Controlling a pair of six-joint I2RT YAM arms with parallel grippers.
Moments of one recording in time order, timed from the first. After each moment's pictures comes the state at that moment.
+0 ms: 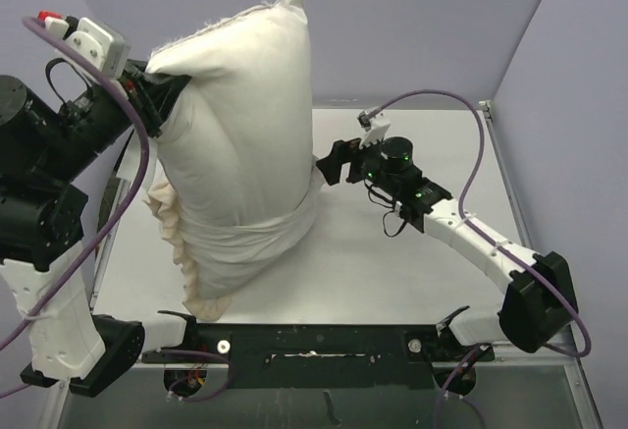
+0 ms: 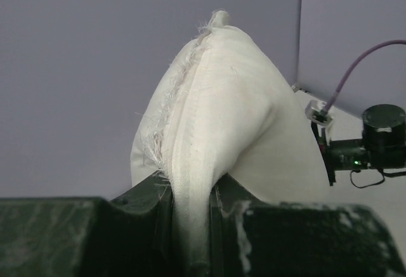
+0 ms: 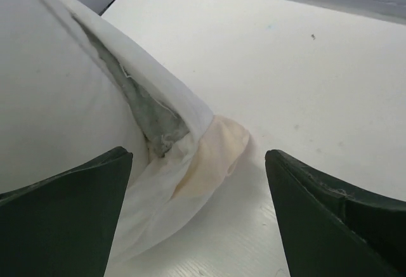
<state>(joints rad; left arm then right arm) -0.21 1.25 2.31 -0.89 0.44 0.08 0.58 1.39 1.03 0.10 -0.11 0.28</state>
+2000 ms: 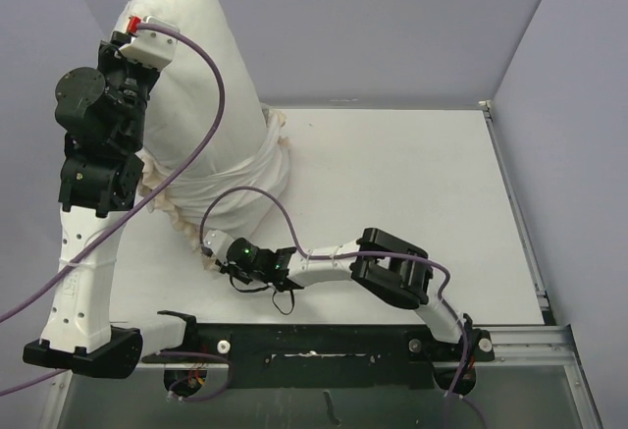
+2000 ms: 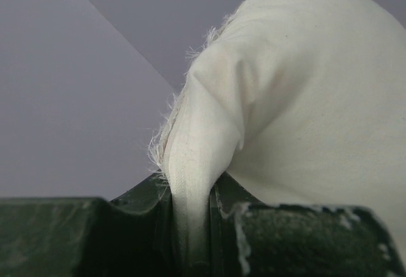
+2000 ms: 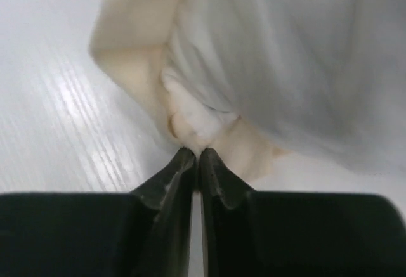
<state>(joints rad) -0.21 1.22 1.78 -0.33 -0.29 0.68 1.27 2.16 1.41 0.09 0.17 -0.08</state>
